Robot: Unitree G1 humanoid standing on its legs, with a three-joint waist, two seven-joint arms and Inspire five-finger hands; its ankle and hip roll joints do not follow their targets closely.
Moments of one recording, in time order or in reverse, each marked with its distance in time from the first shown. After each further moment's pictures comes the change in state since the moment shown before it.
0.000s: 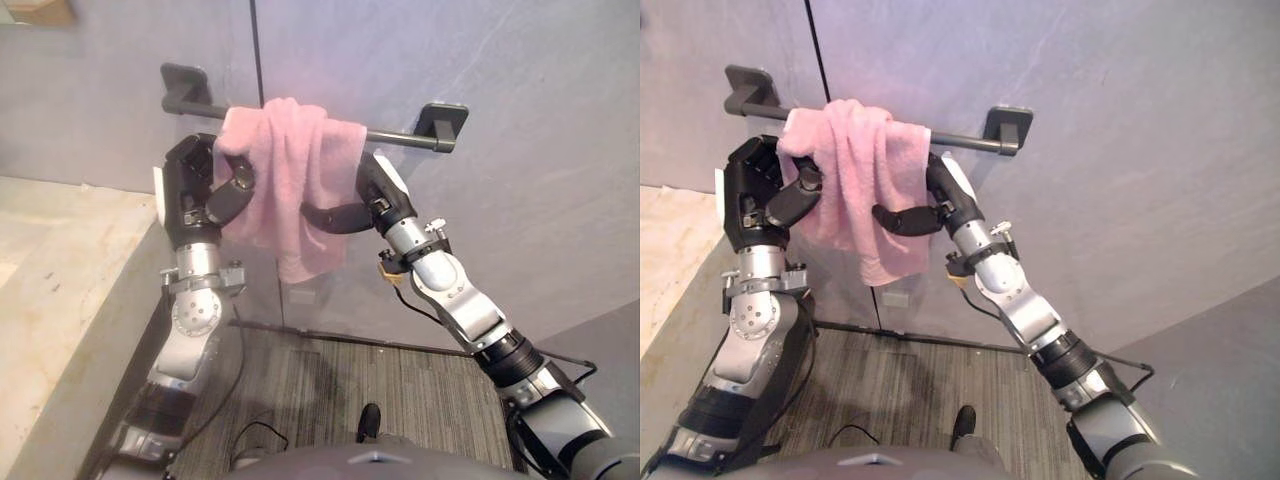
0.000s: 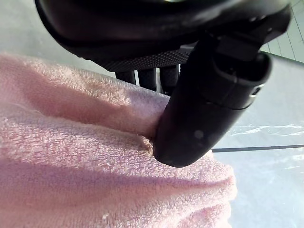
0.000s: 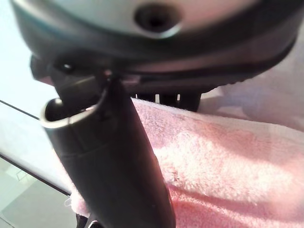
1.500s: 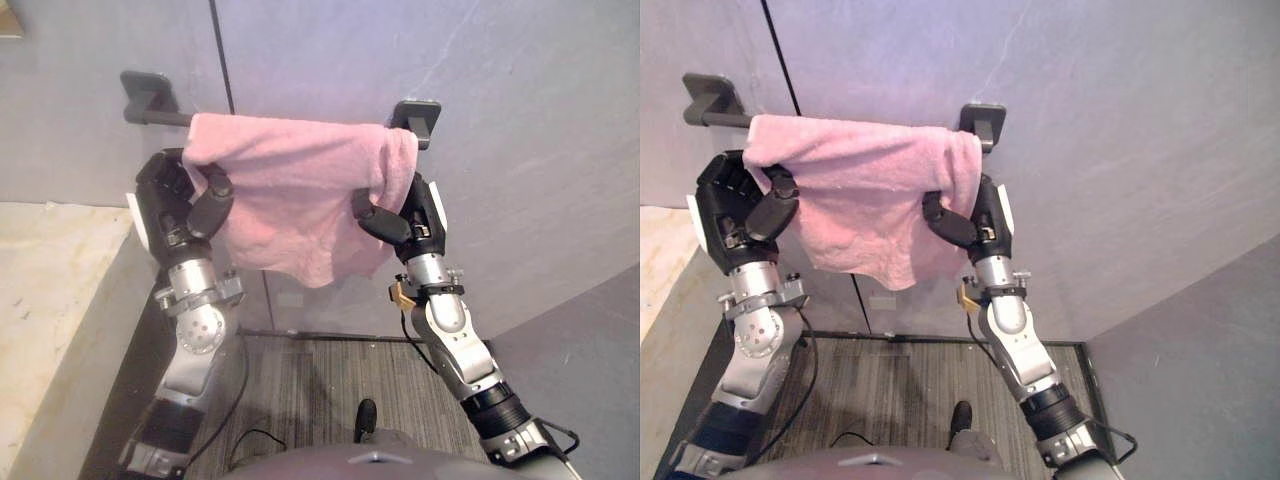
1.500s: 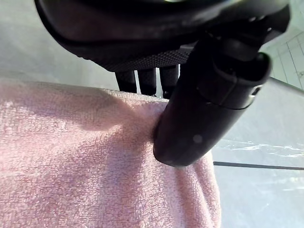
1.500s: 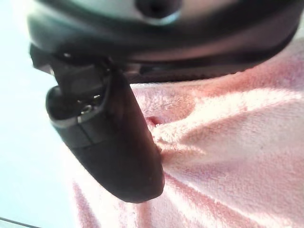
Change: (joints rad) left arm 0.081 -0.070 0.002 0.001 0.037 -0.120 0.173; right arm 0.278 0.177 -0.147 0.013 0.079 -0.229 -0.131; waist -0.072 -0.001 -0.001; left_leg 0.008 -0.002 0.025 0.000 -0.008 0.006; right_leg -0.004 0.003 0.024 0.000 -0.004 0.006
